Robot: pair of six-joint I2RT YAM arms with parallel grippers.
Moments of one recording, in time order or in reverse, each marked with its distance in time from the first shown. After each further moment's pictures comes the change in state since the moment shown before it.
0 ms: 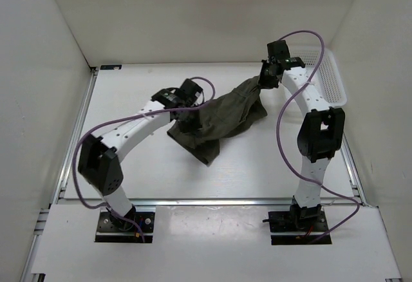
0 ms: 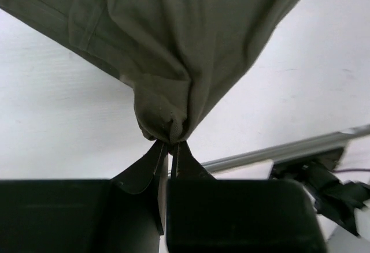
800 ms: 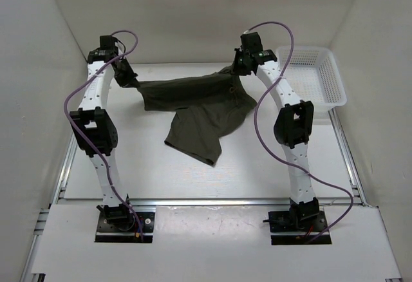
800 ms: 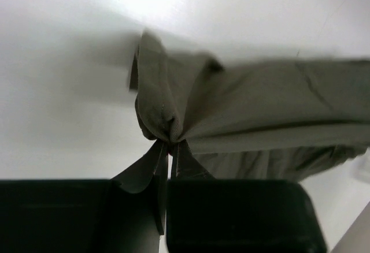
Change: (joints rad) left arm 0.711 0.490 0.643 -0.068 0.105 0.269; right arm 0.129 0.376 0.505 0.022 -0.053 0.024
